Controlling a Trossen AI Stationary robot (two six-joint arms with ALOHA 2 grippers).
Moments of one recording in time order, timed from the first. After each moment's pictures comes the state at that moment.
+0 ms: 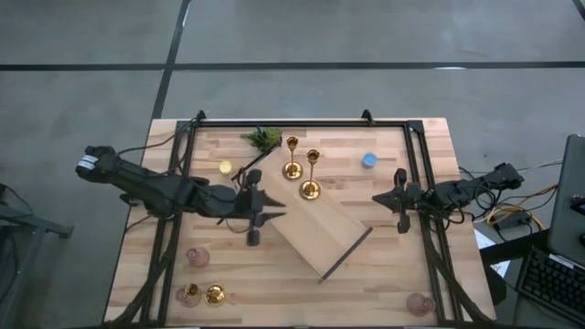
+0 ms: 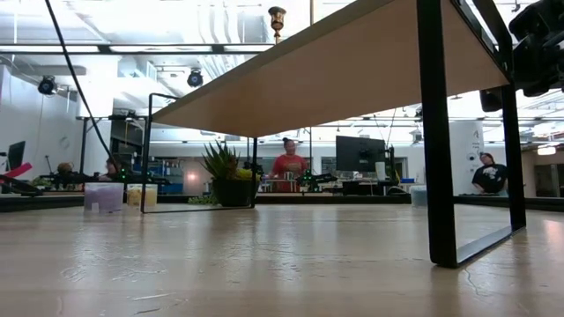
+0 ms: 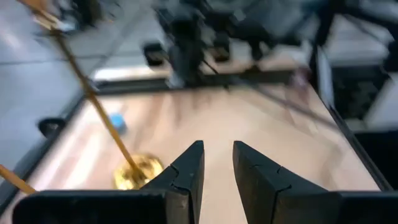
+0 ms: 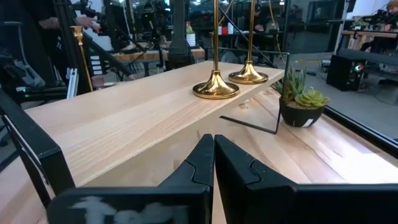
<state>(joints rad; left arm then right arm) -0.33 1.23 1.10 -0.22 -0.35 -0.05 0.37 0.03 0.06 -0.09 0.44 0.10</state>
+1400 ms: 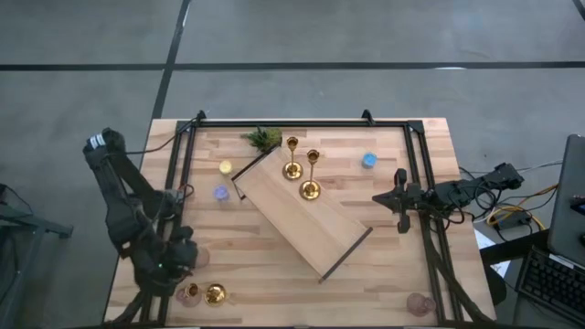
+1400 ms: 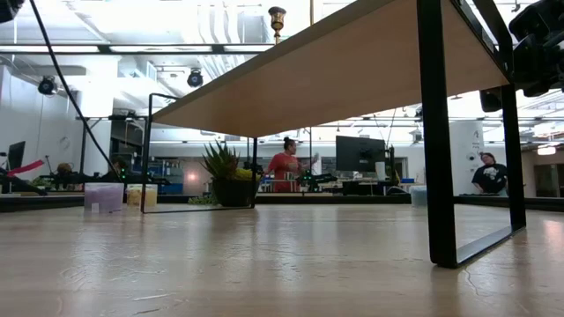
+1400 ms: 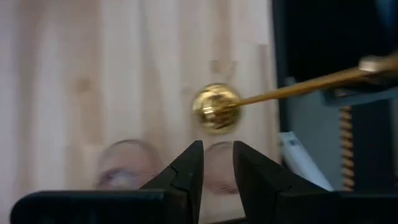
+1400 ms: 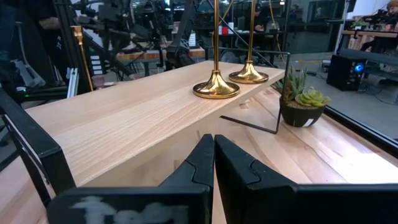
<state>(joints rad) -1.08 1.07 0.94 -0.90 -0.20 -1.04 0.37 0.03 0.06 -0.09 0.44 0.10</state>
